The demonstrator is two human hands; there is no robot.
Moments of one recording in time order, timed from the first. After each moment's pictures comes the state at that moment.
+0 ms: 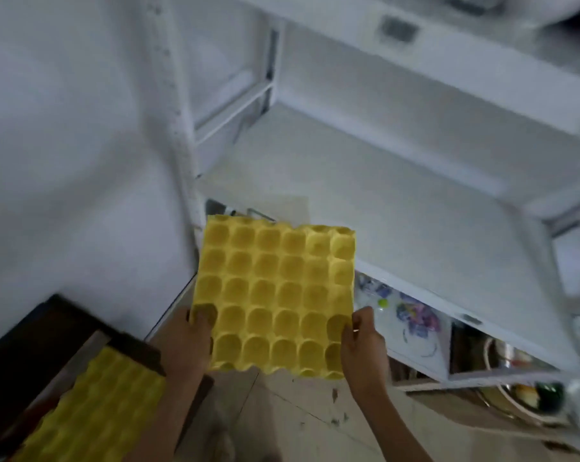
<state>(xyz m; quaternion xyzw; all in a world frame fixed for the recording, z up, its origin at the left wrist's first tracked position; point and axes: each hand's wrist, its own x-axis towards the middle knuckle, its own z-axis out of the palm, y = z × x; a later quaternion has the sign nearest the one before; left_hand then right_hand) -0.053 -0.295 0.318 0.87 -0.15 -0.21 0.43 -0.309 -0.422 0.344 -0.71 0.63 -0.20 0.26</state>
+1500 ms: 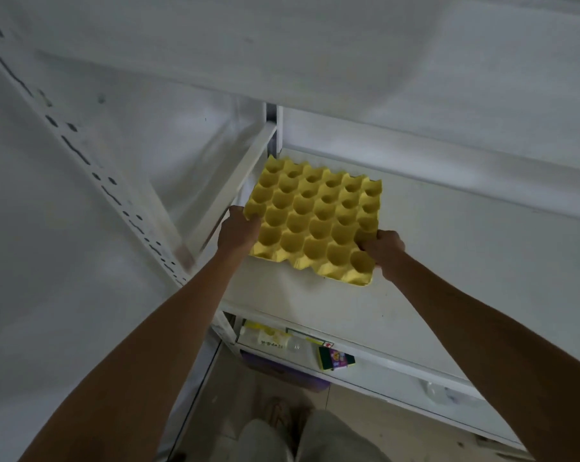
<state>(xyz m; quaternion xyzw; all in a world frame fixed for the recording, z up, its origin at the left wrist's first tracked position) 0.225 -0.749 0.331 0.83 -0.33 -0.29 0.33 -0.057 -0.838 0.331 -0.53 0.72 -0.15 0.42</state>
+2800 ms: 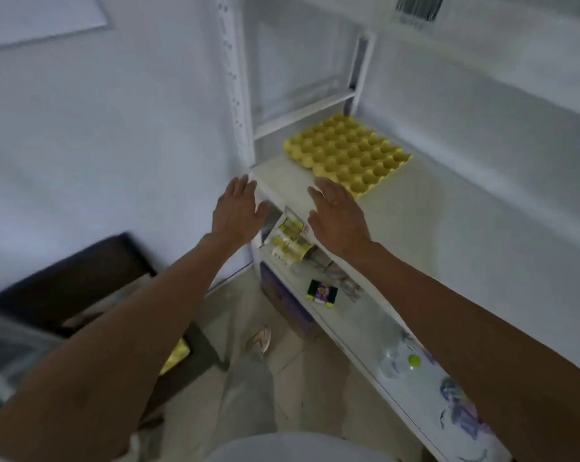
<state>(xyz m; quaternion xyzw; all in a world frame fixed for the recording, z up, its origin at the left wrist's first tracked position) -0.010 -0.483 0.382 0.92 -0.35 -0.04 0.16 -0.170 -0.653 0.395 -0.98 0.12 -0.15 0.03</state>
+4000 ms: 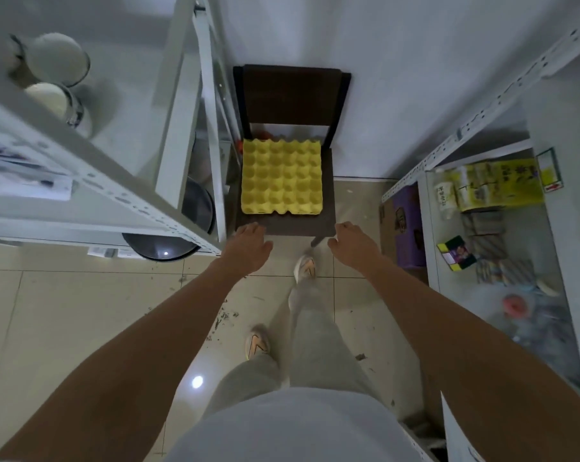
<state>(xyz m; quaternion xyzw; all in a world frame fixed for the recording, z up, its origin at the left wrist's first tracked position) -0.224 -0.030 0.193 0.94 -0.01 -0.31 0.14 -0.194 -0.288 0.203 -0.94 -0.03 0.32 0.11</state>
